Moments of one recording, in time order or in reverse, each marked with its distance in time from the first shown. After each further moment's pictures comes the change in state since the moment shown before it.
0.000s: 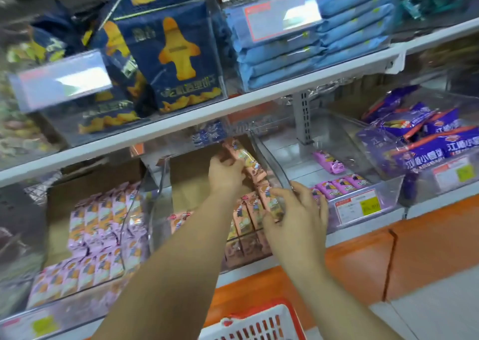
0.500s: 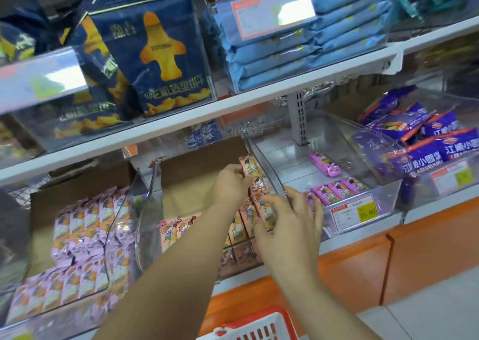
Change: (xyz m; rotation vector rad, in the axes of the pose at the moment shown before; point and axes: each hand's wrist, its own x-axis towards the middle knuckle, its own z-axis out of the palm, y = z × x) left_hand 0.000 -0.016 0.009 0.643 -0.141 0.138; right_hand 0.004 0.002 0.008 -0.059 0.027 -0.042
